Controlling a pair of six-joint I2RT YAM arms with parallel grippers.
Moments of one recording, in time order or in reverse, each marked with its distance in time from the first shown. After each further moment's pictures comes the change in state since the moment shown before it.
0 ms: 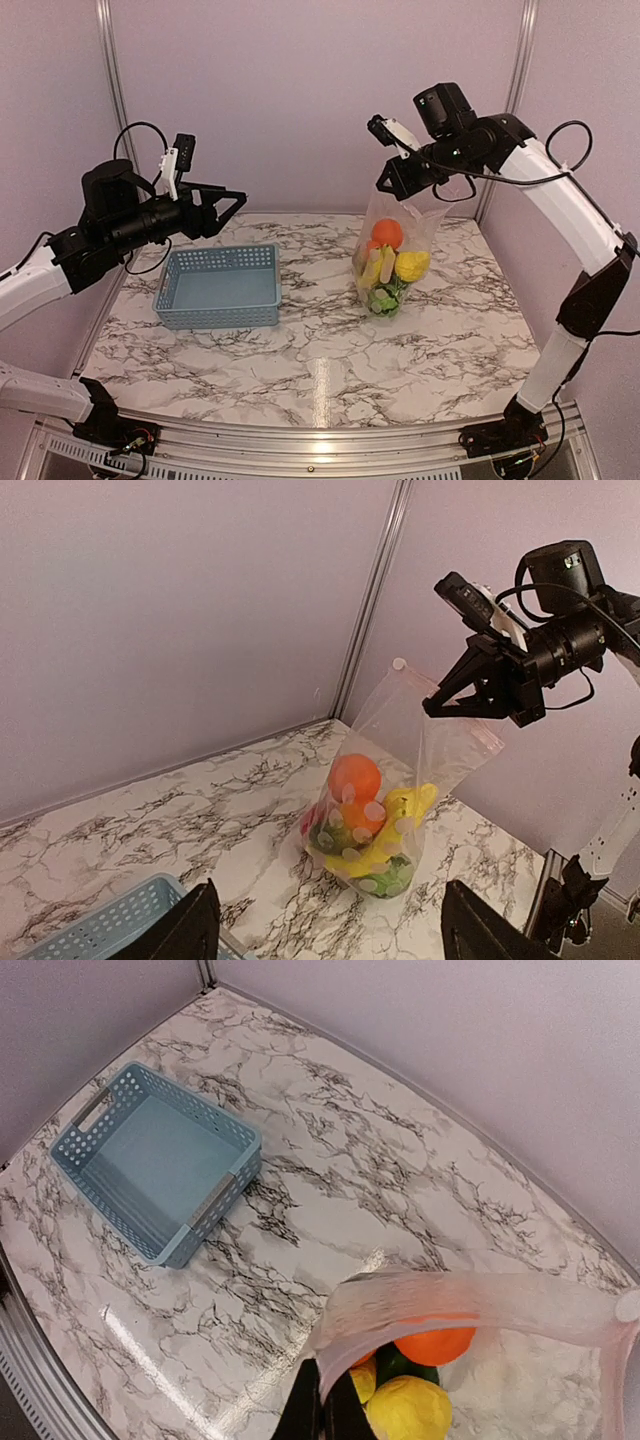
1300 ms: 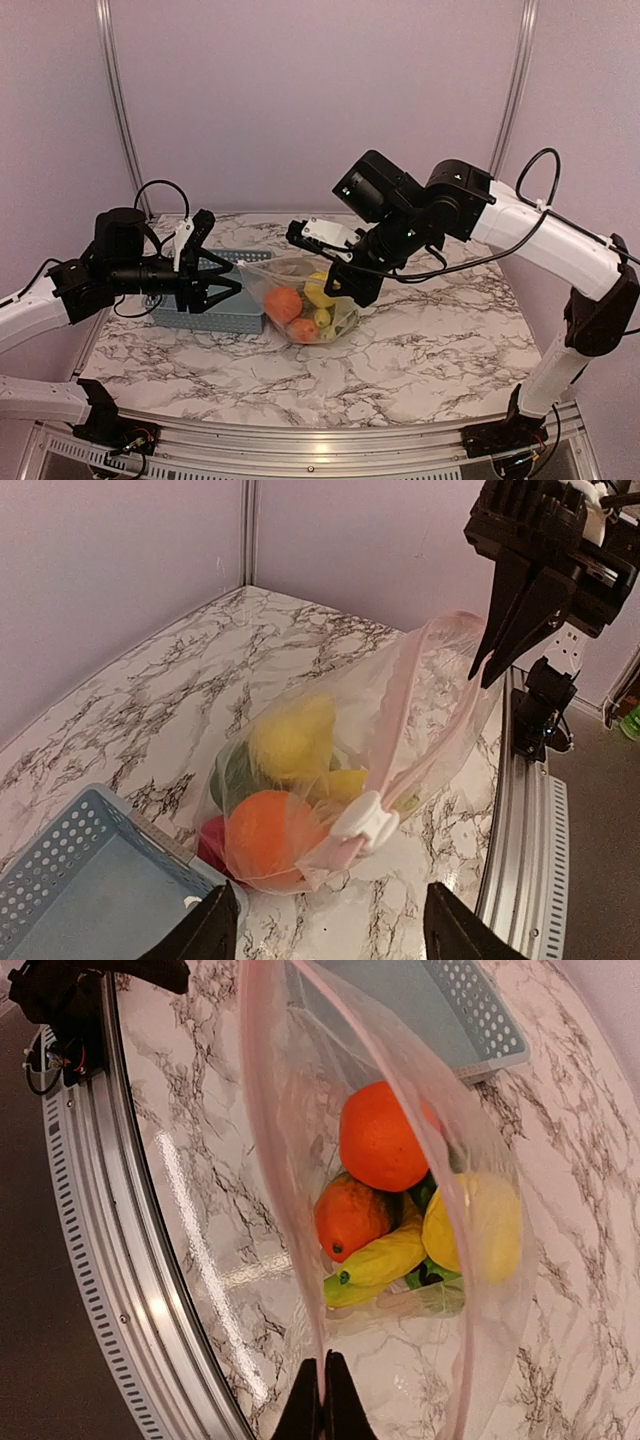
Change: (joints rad) left arm 0.000 -0.145 -0.238 -0.219 0.270 0.290; right arm 0.459 -0.024 -0.210 -0.077 0.002 -0.036
